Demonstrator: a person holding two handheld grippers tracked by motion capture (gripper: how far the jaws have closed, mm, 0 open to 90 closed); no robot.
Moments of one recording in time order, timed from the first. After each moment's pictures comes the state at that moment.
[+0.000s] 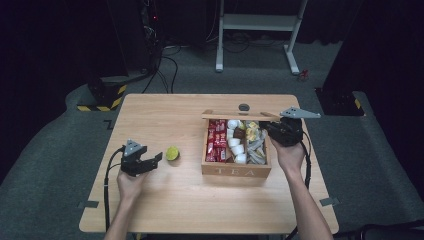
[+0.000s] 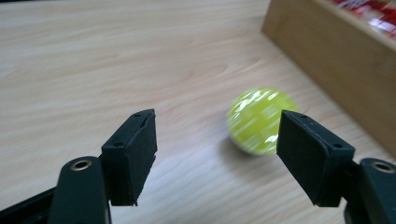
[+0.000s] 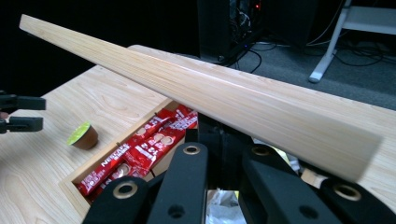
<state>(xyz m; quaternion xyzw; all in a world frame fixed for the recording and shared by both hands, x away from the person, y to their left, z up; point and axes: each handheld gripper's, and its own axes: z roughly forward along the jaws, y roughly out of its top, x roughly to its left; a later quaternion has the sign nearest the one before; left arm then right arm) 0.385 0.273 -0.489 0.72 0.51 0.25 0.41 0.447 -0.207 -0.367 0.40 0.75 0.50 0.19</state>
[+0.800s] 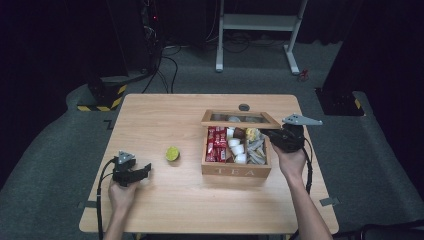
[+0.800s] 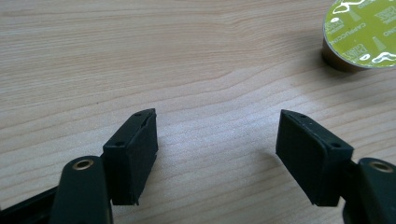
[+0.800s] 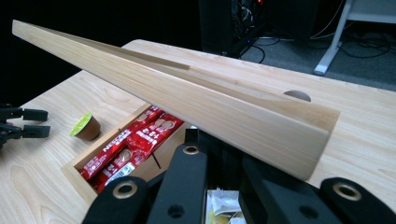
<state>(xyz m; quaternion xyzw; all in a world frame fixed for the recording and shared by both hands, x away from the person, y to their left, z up) 0.377 0.297 -0.528 0.72 0.56 0.24 0.34 0.439 -0.215 -0.384 0.41 0.74 0.50 0.17</state>
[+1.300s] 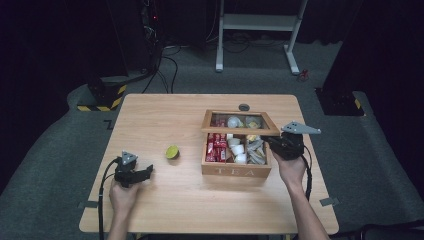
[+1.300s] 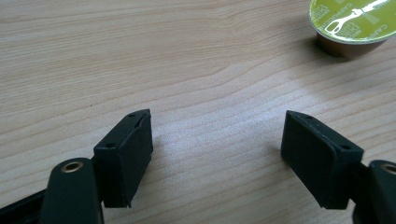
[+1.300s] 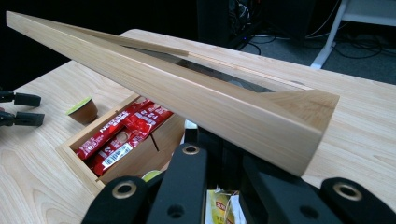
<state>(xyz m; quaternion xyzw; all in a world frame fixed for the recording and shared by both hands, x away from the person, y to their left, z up) 0.377 0.292 -0.529 0.73 0.55 0.25 0.33 0.424 -0.215 -0.398 0.40 0.75 0.49 0.18</state>
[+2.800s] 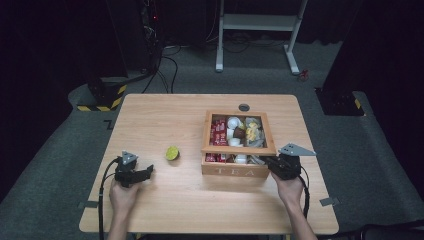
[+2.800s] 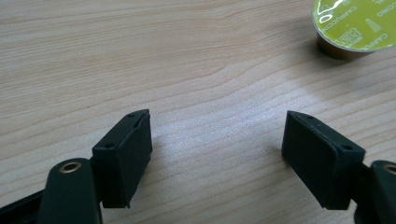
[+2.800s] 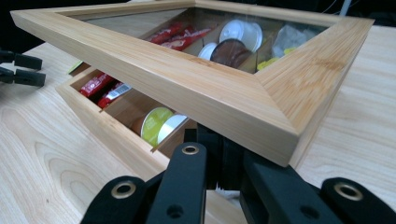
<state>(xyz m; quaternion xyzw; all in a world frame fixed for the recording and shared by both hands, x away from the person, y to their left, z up) 0.378 0.291 -0.529 0.73 0.55 0.24 0.33 0.394 -0.221 -0.455 0.41 0.76 0.48 0.17</state>
